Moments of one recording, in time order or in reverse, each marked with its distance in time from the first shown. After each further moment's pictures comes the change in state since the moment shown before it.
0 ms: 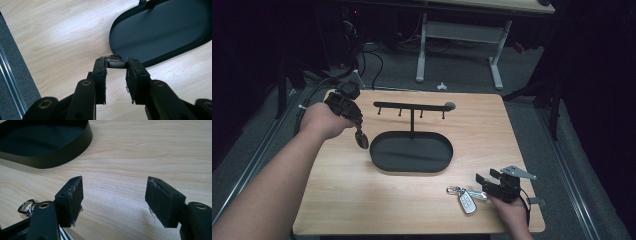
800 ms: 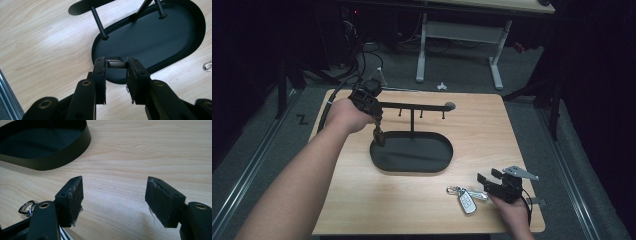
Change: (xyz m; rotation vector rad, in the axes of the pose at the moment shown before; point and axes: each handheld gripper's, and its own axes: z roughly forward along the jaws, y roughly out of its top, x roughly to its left) left arm -0.030 0.036 0.023 0.011 -0.027 0.041; right arm -0.003 0.000 -0.004 -0.012 -0.003 0.008
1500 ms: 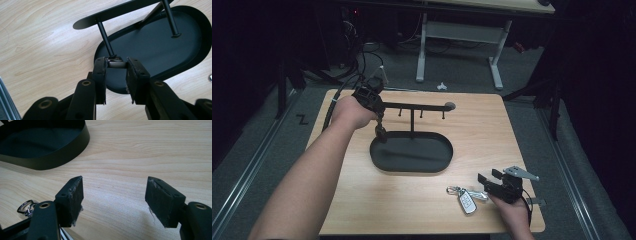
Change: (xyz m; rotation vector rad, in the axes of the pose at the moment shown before) left arm 0.005 0.014 0.014 -0.004 0.008 -0.028; right arm -0.001 -0.001 0.000 0.003 -0.004 0.011
